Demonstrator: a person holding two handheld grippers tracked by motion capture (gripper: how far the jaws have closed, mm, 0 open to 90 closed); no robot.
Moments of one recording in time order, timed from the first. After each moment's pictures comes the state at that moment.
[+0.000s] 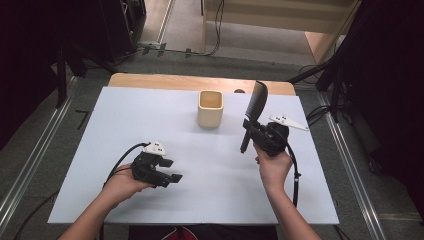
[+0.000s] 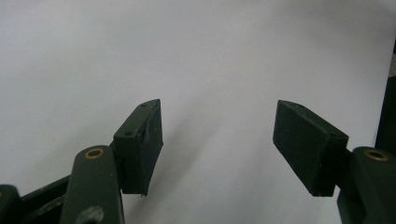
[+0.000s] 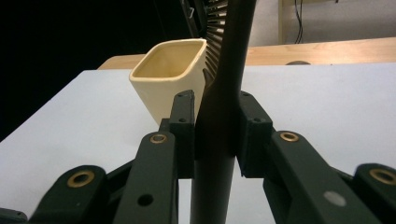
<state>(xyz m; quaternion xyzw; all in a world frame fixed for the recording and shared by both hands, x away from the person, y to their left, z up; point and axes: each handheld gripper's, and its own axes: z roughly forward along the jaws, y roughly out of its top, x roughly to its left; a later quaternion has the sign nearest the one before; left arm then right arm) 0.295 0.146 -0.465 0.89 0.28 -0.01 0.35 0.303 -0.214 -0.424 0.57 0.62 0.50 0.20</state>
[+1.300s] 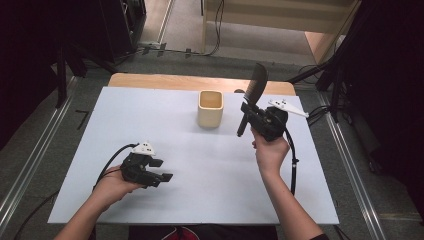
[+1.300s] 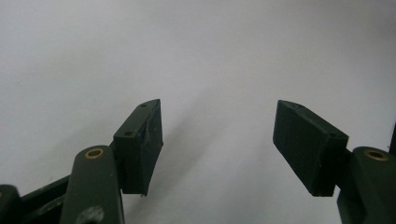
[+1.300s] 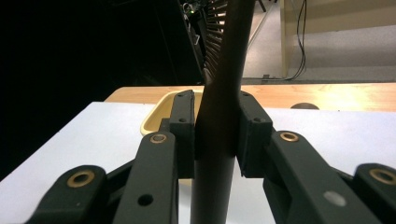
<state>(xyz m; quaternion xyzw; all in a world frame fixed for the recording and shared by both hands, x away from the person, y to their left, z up) 0.294 0.169 -0.467 0.89 0.30 0.00 0.35 0.329 -0.207 -0.397 0.55 0.60 0.54 0.22</state>
